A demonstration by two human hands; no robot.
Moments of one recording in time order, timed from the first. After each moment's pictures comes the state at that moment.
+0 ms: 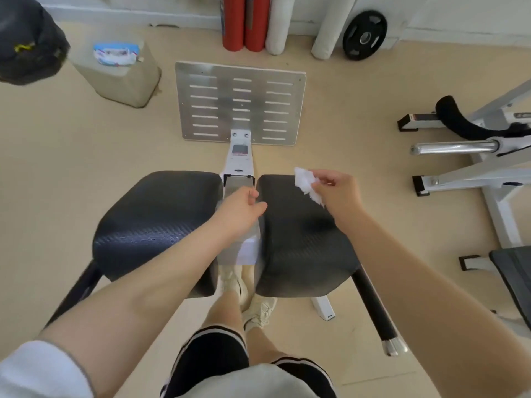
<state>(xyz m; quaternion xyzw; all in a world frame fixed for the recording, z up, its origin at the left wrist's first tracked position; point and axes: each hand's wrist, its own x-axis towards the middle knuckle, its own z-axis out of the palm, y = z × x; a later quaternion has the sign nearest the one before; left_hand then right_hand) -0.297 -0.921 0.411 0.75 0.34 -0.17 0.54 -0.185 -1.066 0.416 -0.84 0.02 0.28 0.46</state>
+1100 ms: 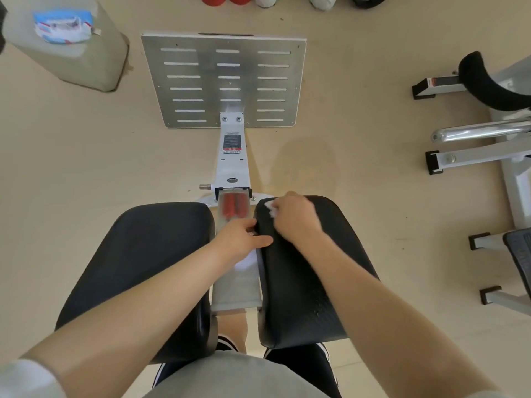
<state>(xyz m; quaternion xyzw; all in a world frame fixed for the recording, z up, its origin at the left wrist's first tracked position) -0.231 -0.884 0.340 0.63 0.35 -0.32 0.61 -0.141 -0.985 0.327 -0.91 -0.21 0.34 0.06</state>
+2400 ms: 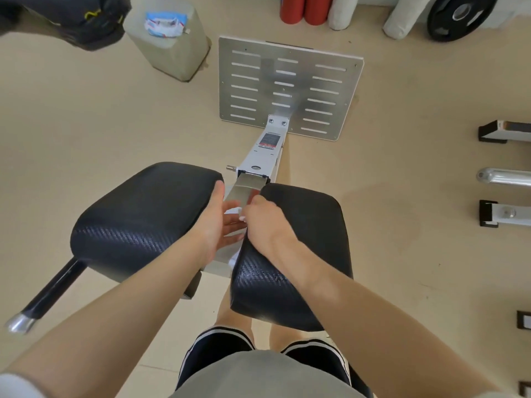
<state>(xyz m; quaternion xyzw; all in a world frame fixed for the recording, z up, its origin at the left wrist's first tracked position) -0.265 -0.932 0.397 0.40 0.59 -0.09 0.69 -0.190 -1.003 0.378 -0.82 -0.42 0.38 0.13</state>
